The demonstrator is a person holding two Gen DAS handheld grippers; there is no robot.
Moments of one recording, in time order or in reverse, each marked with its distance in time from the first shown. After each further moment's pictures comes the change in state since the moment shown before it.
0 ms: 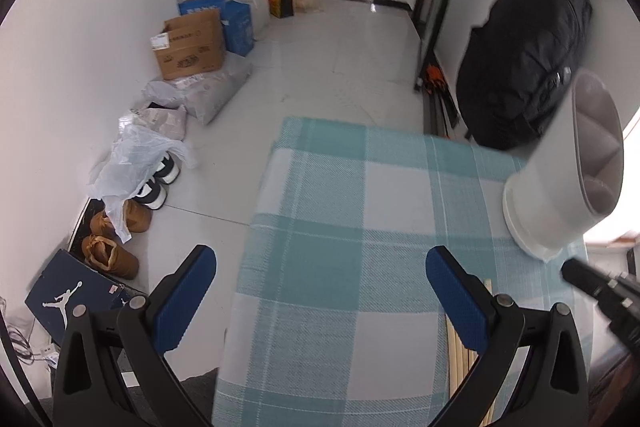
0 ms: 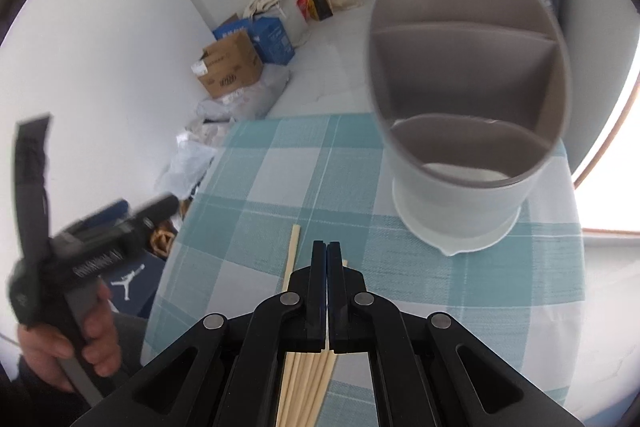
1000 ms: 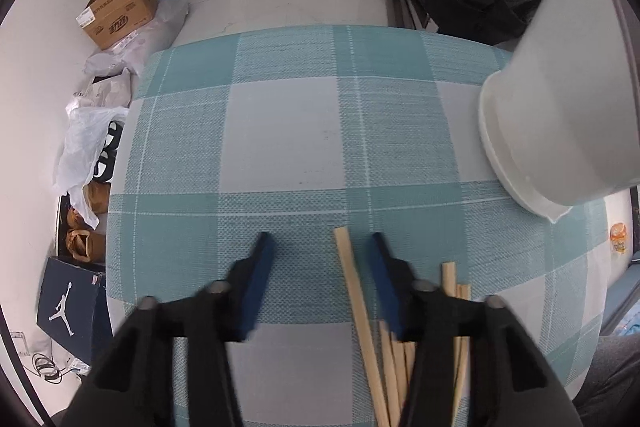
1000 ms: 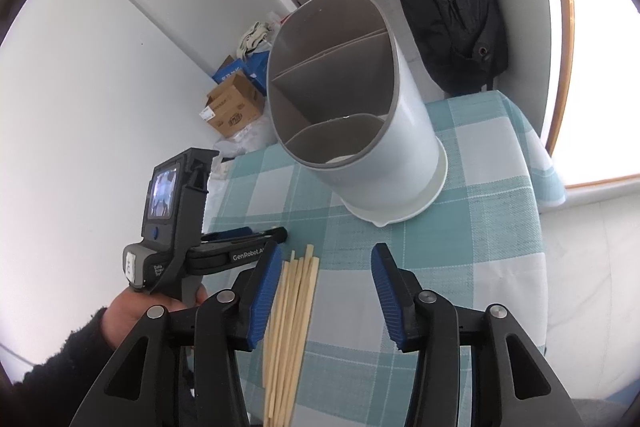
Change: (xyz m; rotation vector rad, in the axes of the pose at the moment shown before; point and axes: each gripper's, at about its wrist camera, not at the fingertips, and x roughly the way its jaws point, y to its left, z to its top) left arm 0.061 -0.083 -0.001 0.152 0.314 -0.021; right arm -0.049 -0.071 -0.024 0.172 -0.041 0.118
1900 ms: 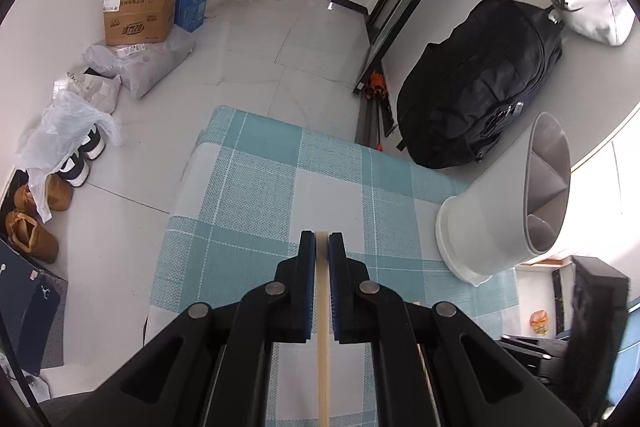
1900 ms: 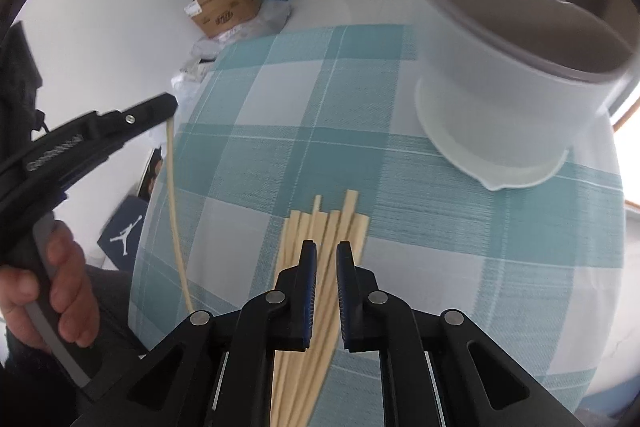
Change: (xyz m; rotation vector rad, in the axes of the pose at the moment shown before) left arm -0.059 0.074 -0.011 -0.239 -0.312 -0.292; right arm 0.128 0.065 -0.015 -0.190 0.338 -0.142
